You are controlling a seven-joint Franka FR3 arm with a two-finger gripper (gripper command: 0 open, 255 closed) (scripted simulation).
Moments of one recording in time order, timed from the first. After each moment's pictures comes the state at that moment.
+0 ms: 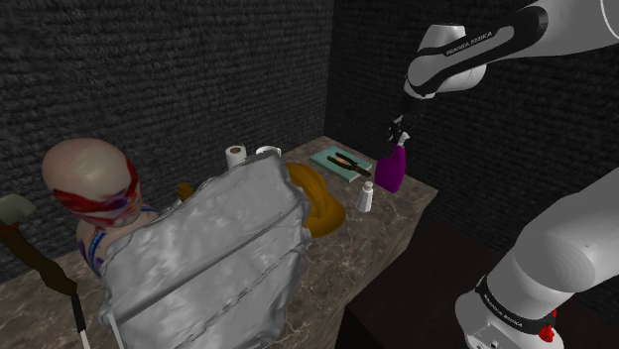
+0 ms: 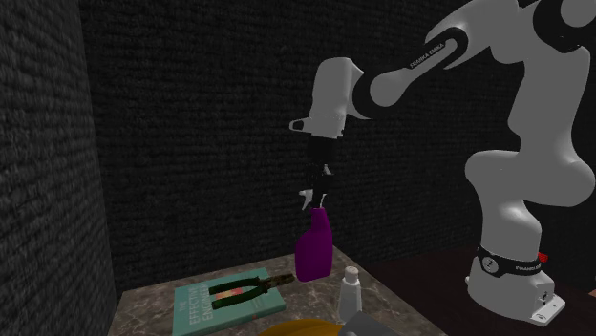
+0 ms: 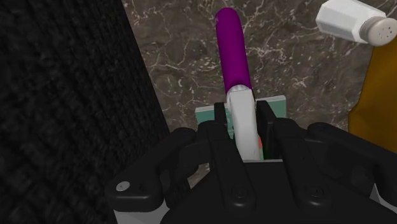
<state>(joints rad) -0.15 -0.26 -0.22 -2.42 -0.06 2.31 -0.29</state>
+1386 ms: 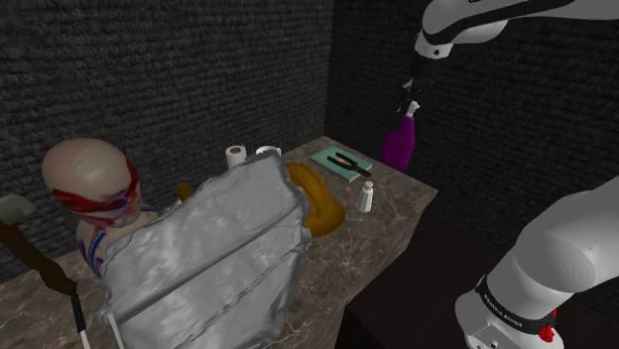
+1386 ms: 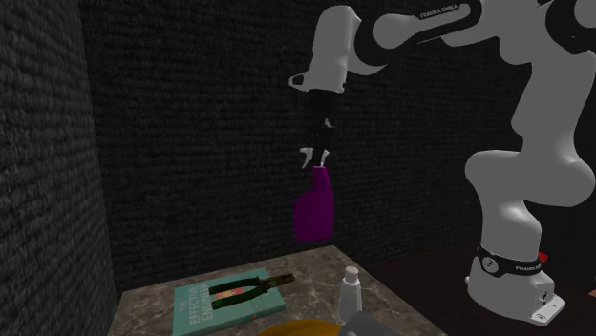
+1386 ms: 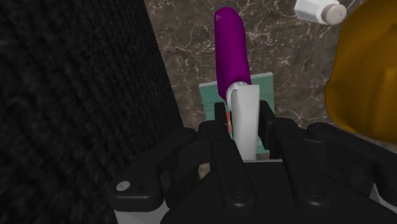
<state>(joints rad) -0.15 -0.34 -0.21 -2.22 -0.06 2.02 -0.28</state>
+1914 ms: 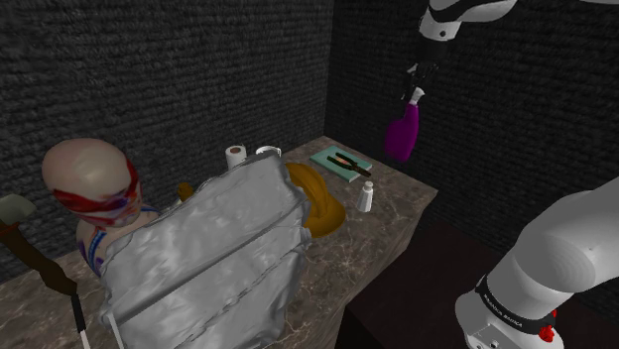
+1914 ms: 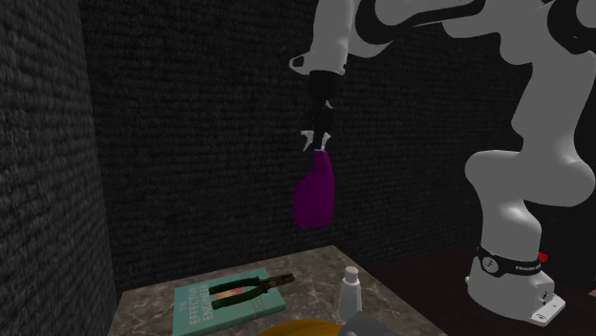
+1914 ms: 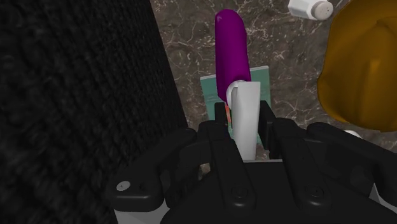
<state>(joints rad) -0.15 -0.35 -0.20 -2.12 -0.06 1.92 -0.28</state>
